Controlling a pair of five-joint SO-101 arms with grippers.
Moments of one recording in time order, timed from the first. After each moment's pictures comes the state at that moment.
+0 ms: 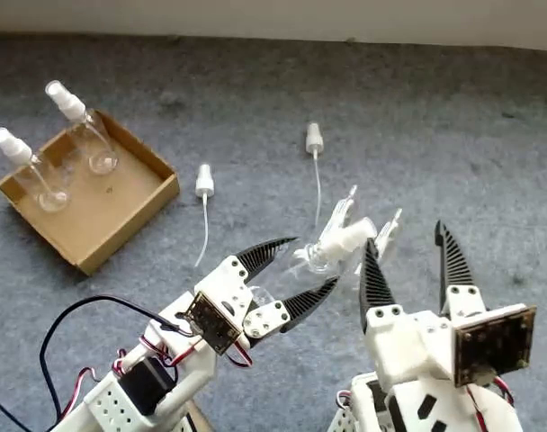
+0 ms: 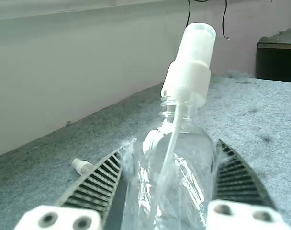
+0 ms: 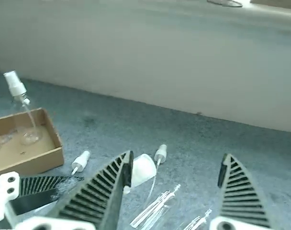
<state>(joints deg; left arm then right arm) 41.7 -103.5 96.0 16.1 -0.7 -13.7 -90.3 31.1 77.4 5.5</state>
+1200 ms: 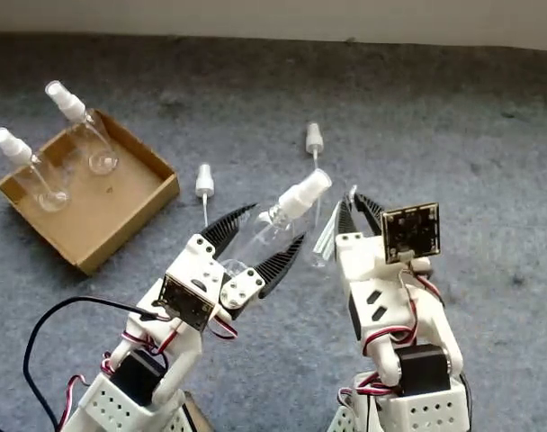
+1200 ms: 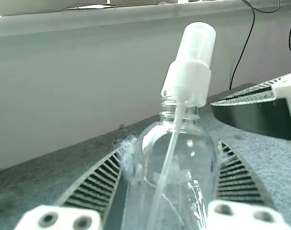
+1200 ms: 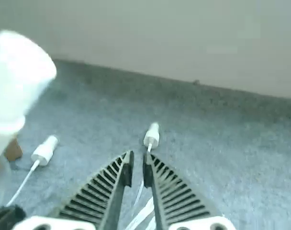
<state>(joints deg) 29.5 -103.6 95.7 12.4 -0.7 -12.0 -87.2 69.8 37.5 5.8</state>
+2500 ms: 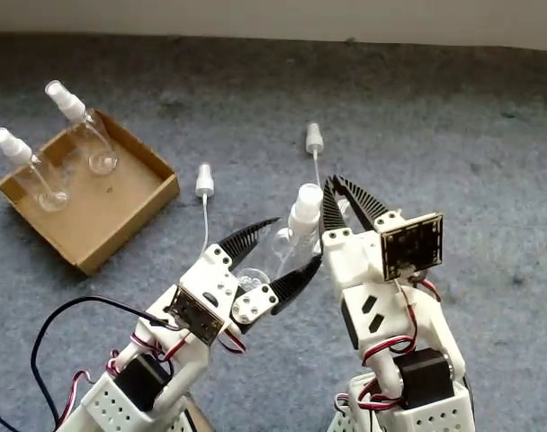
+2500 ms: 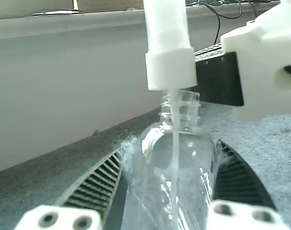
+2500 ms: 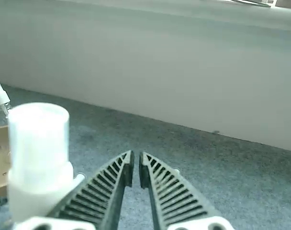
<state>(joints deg) 36.4 -103.6 96.0 12.4 -0.7 -18.5 -87.3 64.7 35.6 5.8</state>
